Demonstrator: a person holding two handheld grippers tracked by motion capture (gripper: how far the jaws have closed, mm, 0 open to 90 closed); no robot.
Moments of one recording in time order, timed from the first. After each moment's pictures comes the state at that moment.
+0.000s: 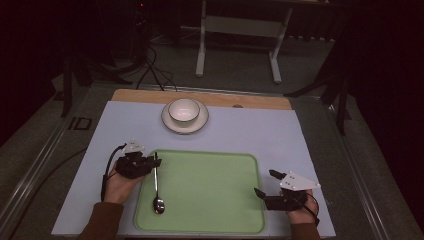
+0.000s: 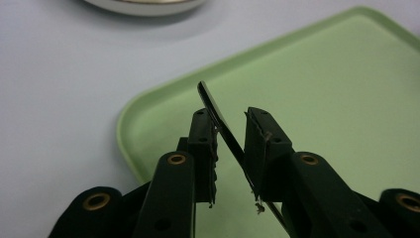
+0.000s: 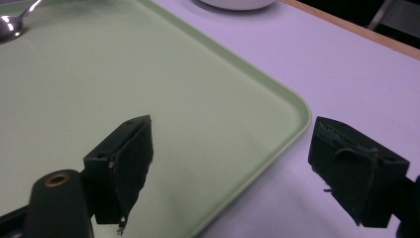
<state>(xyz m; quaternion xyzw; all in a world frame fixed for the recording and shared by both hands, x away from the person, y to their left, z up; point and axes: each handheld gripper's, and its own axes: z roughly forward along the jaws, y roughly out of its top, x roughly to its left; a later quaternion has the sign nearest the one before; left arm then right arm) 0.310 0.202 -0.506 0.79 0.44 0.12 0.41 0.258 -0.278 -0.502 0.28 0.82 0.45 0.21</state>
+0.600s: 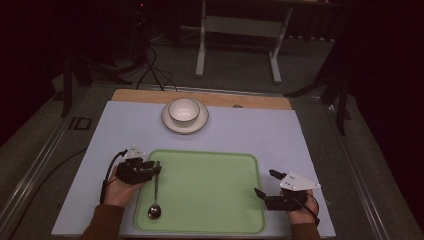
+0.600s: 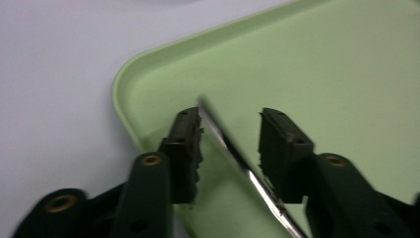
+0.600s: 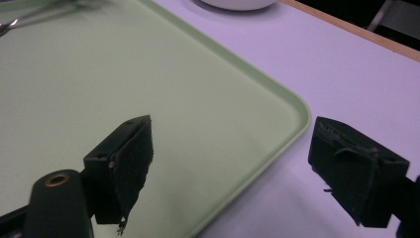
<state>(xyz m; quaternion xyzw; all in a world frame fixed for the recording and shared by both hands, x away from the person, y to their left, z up) 0.303 0.202 -0.520 0.80 0.45 0.12 0.38 0.258 -0.279 -0.501 0.28 0.82 0.45 0.21</state>
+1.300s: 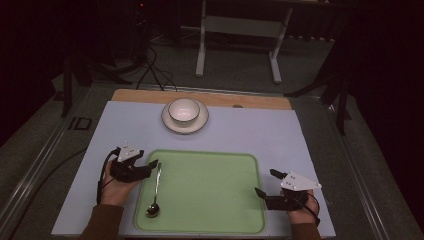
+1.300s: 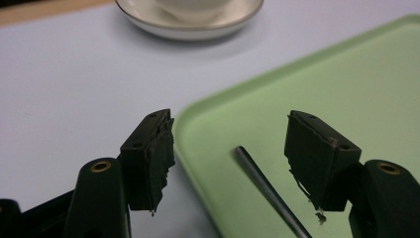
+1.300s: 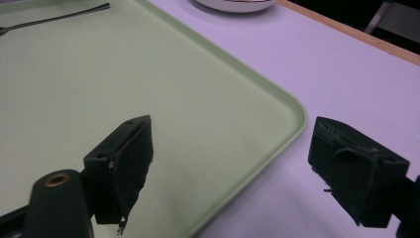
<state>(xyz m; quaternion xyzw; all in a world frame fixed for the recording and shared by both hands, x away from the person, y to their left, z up) 0.291 0.211 -0.499 0.76 0.45 0.23 0.41 0.258 -0.280 -0.500 0.28 0.82 0.45 0.22</state>
